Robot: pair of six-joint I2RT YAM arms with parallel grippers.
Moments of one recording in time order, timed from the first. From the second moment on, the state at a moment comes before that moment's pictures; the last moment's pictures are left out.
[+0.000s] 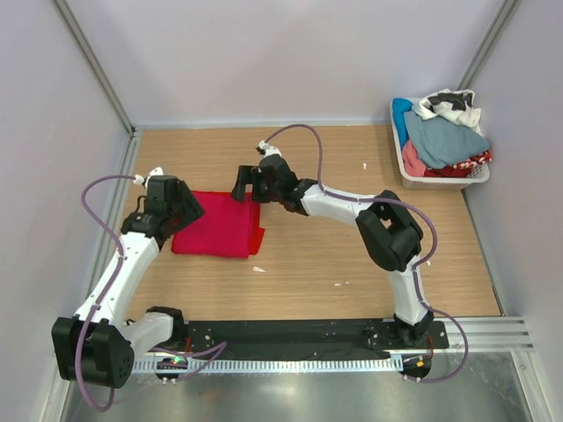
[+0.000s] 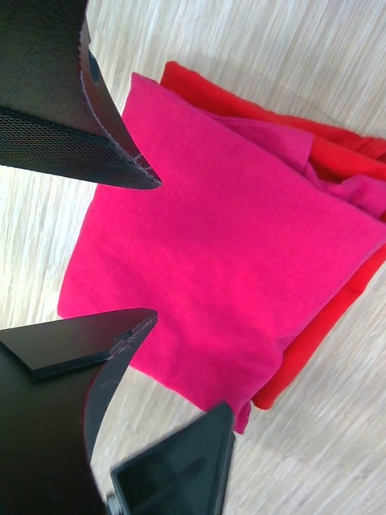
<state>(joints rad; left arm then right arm) -0.14 1.08 0.87 -0.57 -0.13 -0.66 0.78 2.07 1.50 0.04 -0.04 0.64</state>
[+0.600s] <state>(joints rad) -0.62 1.36 1.01 -0.55 -0.24 -0.70 0.51 1.38 0.91 -0.06 0.22 0.54</state>
